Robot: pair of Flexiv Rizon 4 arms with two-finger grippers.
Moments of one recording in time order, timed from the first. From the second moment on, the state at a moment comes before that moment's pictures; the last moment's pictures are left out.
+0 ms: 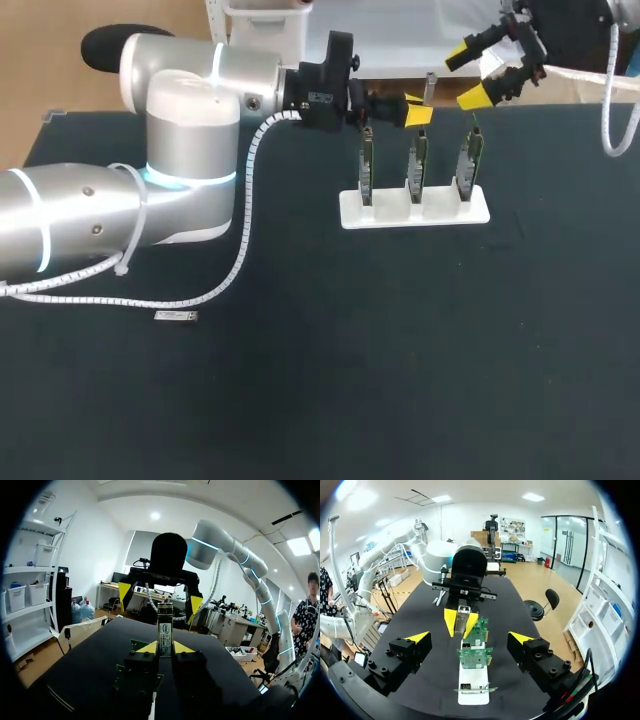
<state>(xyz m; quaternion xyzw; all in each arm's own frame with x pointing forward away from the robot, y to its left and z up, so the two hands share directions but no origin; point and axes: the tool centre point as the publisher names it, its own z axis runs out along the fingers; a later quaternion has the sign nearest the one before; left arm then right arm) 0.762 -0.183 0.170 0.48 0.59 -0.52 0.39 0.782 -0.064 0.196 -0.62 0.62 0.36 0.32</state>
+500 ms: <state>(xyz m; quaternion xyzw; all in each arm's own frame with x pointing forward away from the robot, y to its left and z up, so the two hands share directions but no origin) 0.762 -0.183 0.170 0.48 0.59 -0.52 0.39 0.772 -0.039 0.201 -0.63 0.61 0.38 0.30</state>
